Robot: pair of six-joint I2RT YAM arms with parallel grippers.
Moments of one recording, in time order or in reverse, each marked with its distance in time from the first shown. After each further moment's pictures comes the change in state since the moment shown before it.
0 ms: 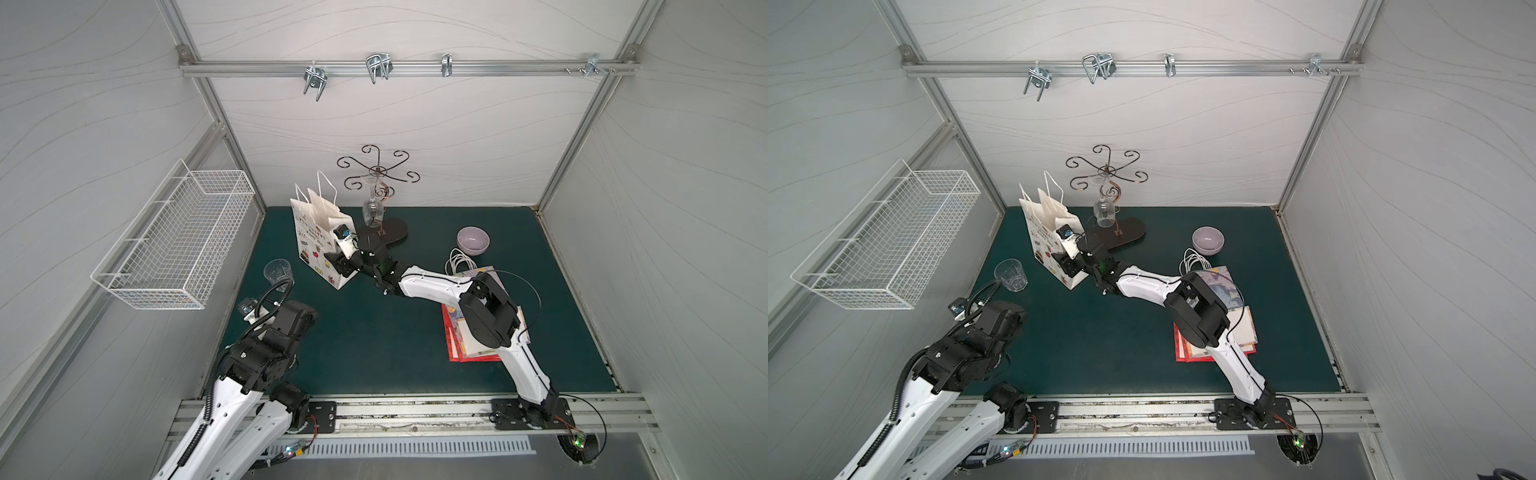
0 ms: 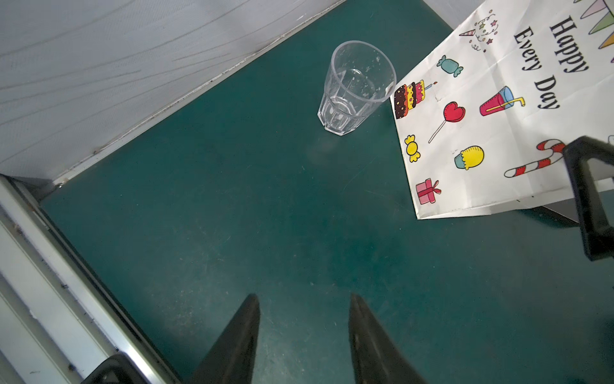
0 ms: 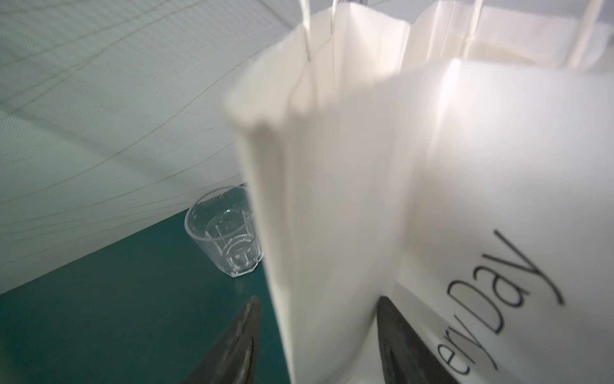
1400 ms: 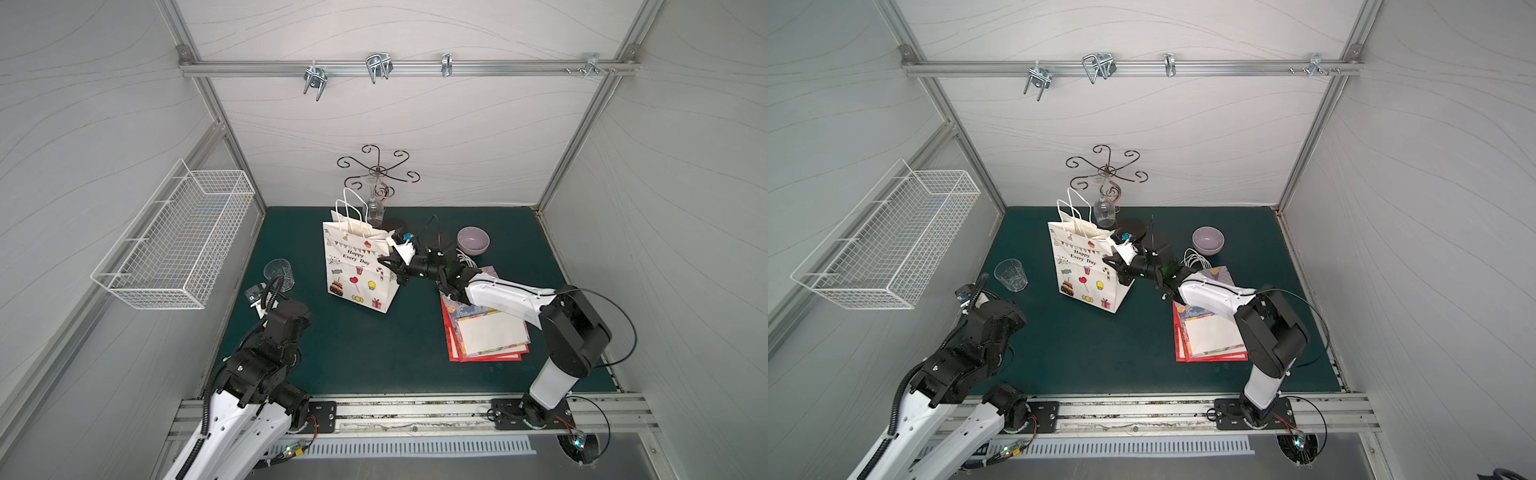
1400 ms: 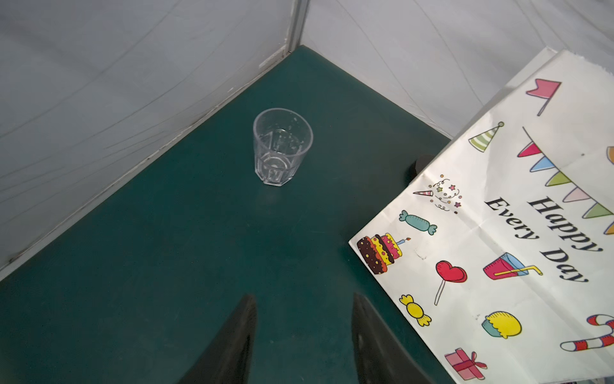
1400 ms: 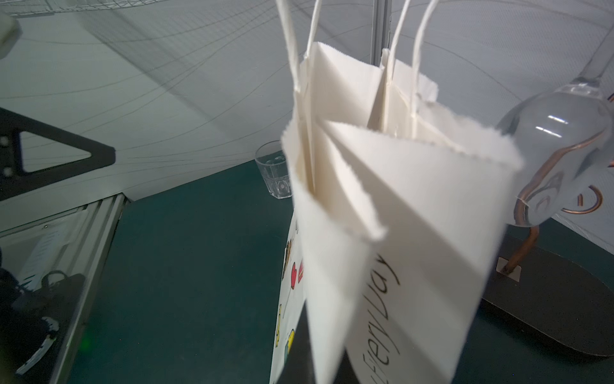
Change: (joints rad) left arm 0.000 -0.095 -0.088 0.383 0.011 0.387; right arm -0.219 -0.597 -0.697 0.031 -0.445 -0.058
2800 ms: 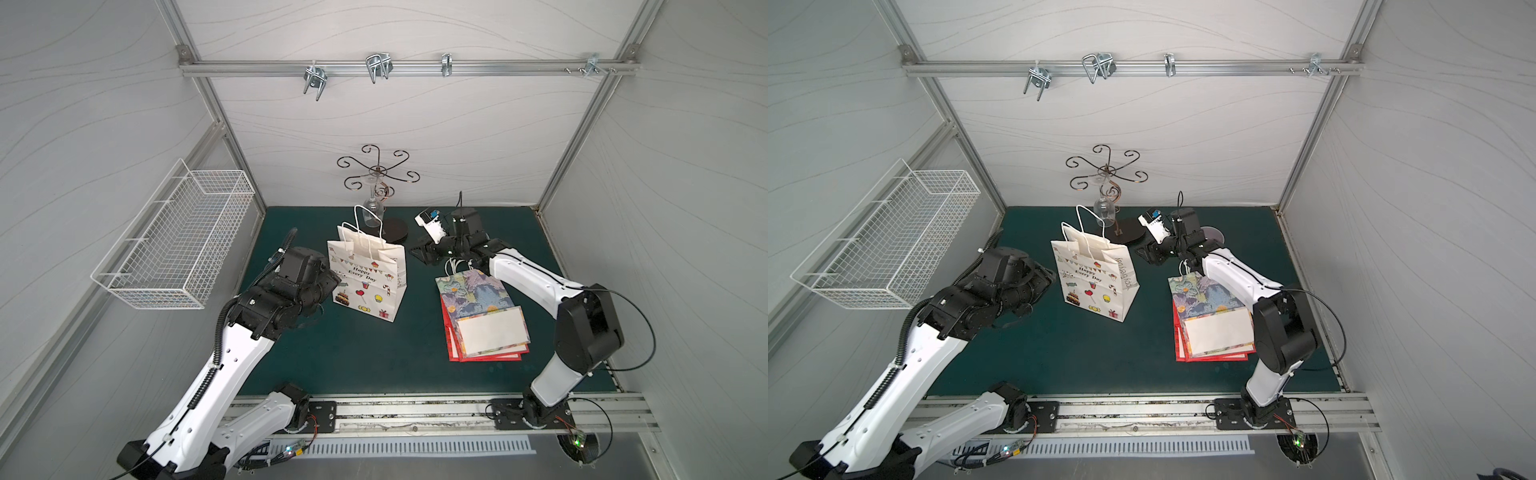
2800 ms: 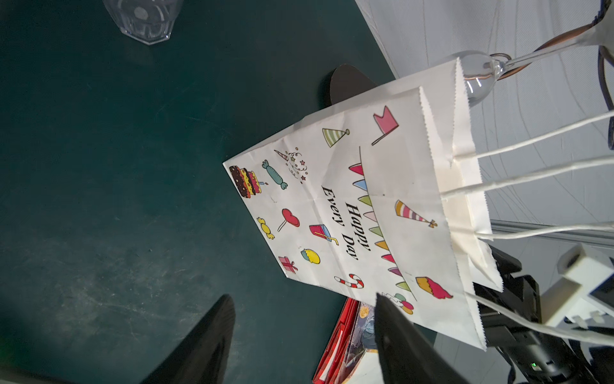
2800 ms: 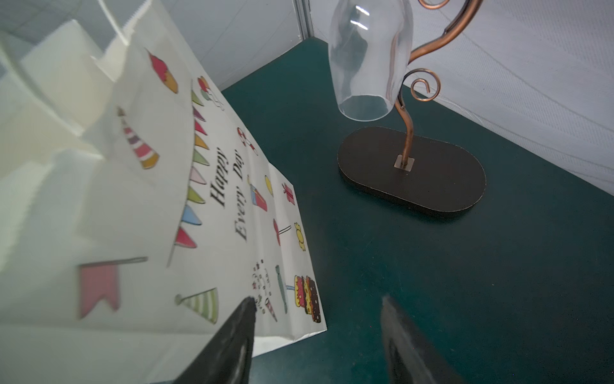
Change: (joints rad) left arm 0.000 0.449 0.491 -0.211 0.472 -0.451; right arm -0.234 0.034 0.229 -0.509 -0.031 -0.072
